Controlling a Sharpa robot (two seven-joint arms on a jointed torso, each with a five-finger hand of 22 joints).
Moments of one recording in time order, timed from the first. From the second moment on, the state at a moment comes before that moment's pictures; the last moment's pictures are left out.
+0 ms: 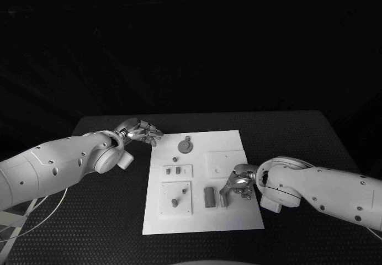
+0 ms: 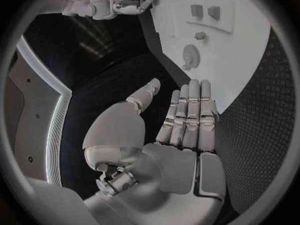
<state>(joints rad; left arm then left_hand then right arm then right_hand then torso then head) 1.19 -0.81 -0.12 1.18 -0.48 -0.16 0.19 1.00 -0.04 0.49 -0.24 0.06 0.84 0.19 0.31 0.48 1.05 0.15 0.19 0.20 0.98 0.07 0.55 0.62 0.02 1.00 -0.03 0.07 0.94 1.16 -0.74 -0.18 1.52 -0.92 -0.01 -0.47 0.89 0.05 0.63 -0.25 0.05 1.04 0.08 0.21 0.72 1.18 -0.02 1.18 1.09 1.28 -0.12 1.49 0.90 0.22 1.17 -0.05 0.91 1.31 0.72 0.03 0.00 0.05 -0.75</state>
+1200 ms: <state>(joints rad) 1.19 -0.81 -0.12 1.18 -0.48 -0.16 0.19 1.00 -0.04 0.49 -0.24 0.06 0.84 0.19 0.31 0.48 1.05 0.15 0.19 0.20 0.98 0.07 0.55 0.62 0.02 1.00 -0.03 0.07 0.94 1.16 -0.74 -0.18 1.52 -0.92 -0.01 -0.47 0.76 -0.11 0.68 -0.20 0.05 1.04 0.08 0.20 0.71 1.18 -0.02 1.18 1.08 1.27 -0.12 1.48 0.88 0.22 1.19 -0.05 0.90 1.31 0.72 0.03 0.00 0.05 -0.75</state>
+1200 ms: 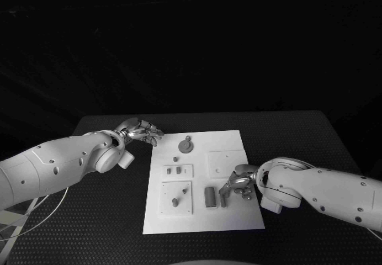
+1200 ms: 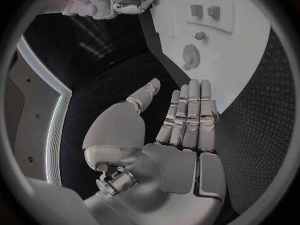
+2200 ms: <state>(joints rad) 1.19 -0.81 -0.12 1.18 -0.48 -0.16 0.18 1.00 -0.04 0.49 -0.24 0.06 0.84 0.19 0.31 0.48 1.05 0.15 0.19 0.20 0.98 0.07 0.54 0.63 0.02 1.00 -0.03 0.07 0.94 1.16 -0.81 -0.18 1.61 -1.04 0.04 -0.40 0.85 -0.21 0.71 -0.20 0.05 1.05 0.08 0.21 0.72 1.18 -0.03 1.18 1.08 1.28 -0.13 1.48 0.90 0.22 1.21 -0.06 0.90 1.31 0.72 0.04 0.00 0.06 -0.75</state>
